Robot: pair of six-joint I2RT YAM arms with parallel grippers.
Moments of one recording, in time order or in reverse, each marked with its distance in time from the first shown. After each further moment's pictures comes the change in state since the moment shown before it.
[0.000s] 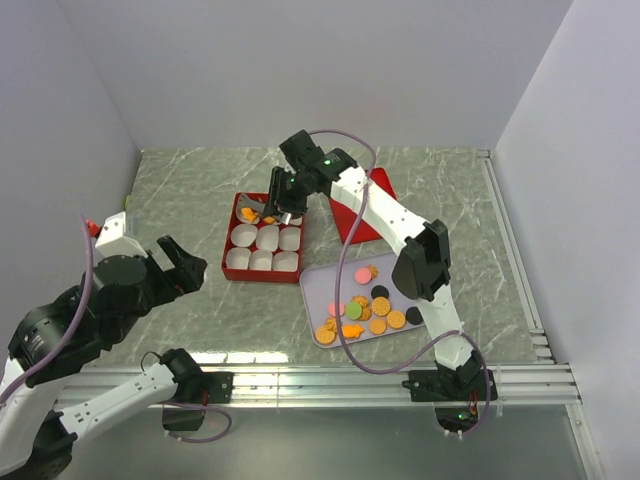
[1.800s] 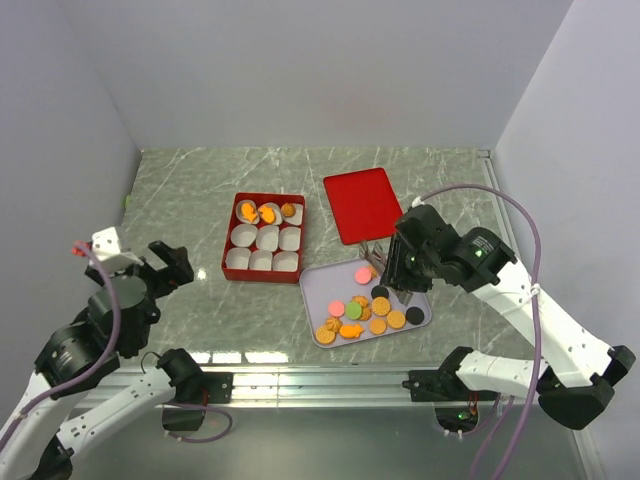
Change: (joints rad) left arm -0.001 -0.220 -0.309 0.340 -0.347 0.236; right arm 0.016 -1.154 -0.970 -0.303 0.385 0.048
